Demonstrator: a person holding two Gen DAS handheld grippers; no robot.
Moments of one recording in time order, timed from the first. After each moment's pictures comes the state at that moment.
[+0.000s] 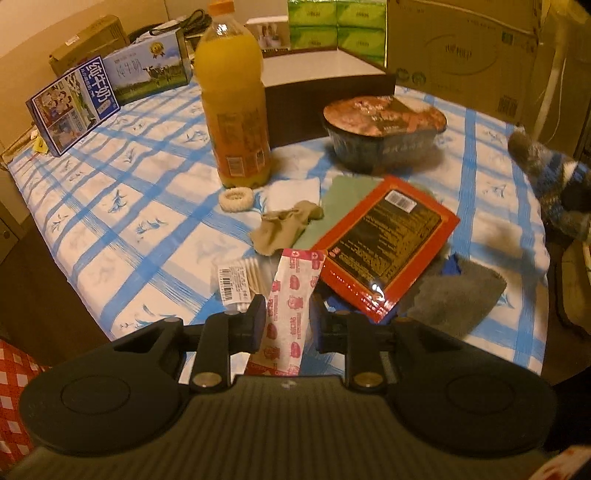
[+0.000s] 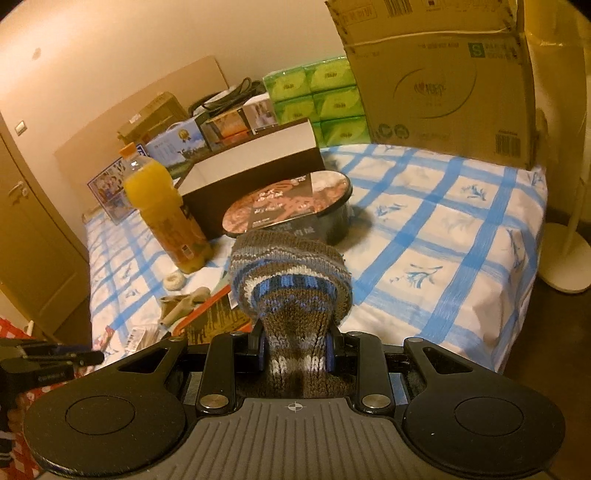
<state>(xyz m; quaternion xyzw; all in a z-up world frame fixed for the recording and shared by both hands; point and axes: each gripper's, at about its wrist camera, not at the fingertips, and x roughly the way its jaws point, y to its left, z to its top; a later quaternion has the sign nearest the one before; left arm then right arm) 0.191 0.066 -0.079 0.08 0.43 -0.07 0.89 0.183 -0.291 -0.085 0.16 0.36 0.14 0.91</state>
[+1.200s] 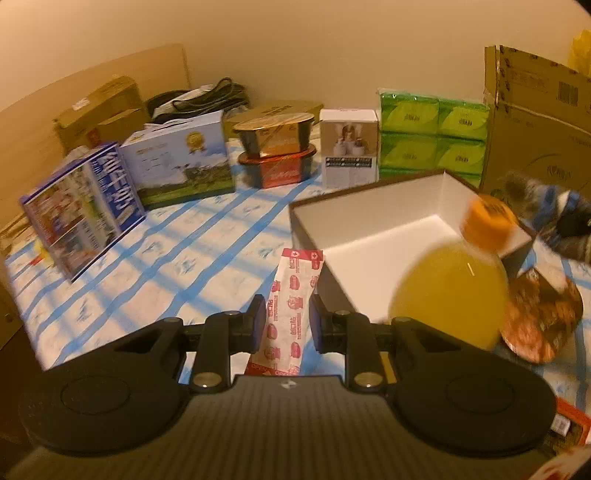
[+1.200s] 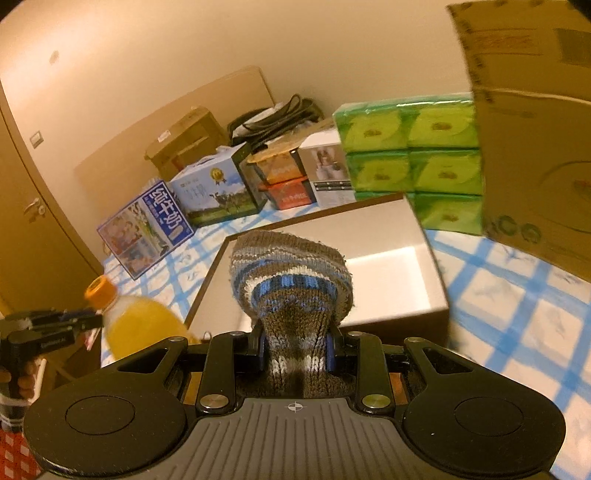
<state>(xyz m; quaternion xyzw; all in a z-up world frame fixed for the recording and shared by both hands) 0.493 0.197 -0.015 0.08 0.33 -0.07 0.94 0.480 -0.186 -0.038 0.15 0.33 0.22 0.91</state>
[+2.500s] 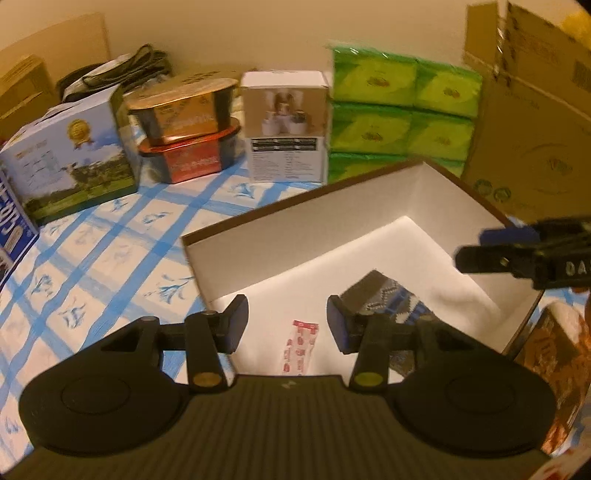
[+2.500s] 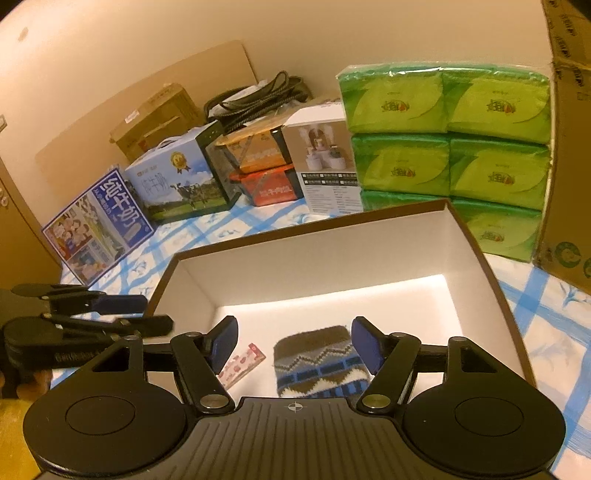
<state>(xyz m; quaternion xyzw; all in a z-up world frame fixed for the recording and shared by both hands) 0.654 0.130 -0.070 0.07 0.39 -0.17 0.90 0.621 -0.130 -0.089 0.13 0.35 0.19 0.91</state>
